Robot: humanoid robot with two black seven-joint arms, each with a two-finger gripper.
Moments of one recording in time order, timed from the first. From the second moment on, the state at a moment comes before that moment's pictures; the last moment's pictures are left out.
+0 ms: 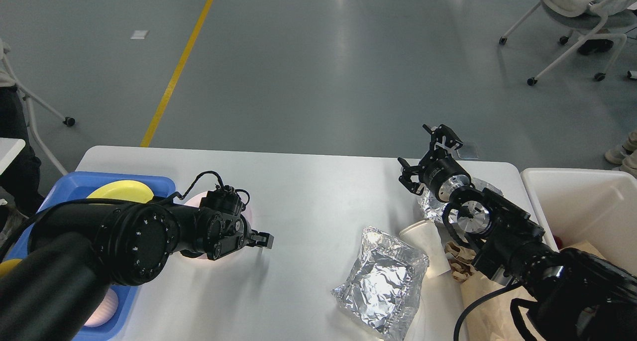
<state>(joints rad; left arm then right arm) -1.24 -0.18 1.29 -0.60 0.06 -0.25 0.15 0.83 0.04 0.59 0.12 0.04 0.39 0.20</state>
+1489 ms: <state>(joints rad) -1.24 -0.17 1.24 -0.60 0.06 -0.46 0.15 0.83 0.04 0.59 0.12 0.04 0.39 0.20</state>
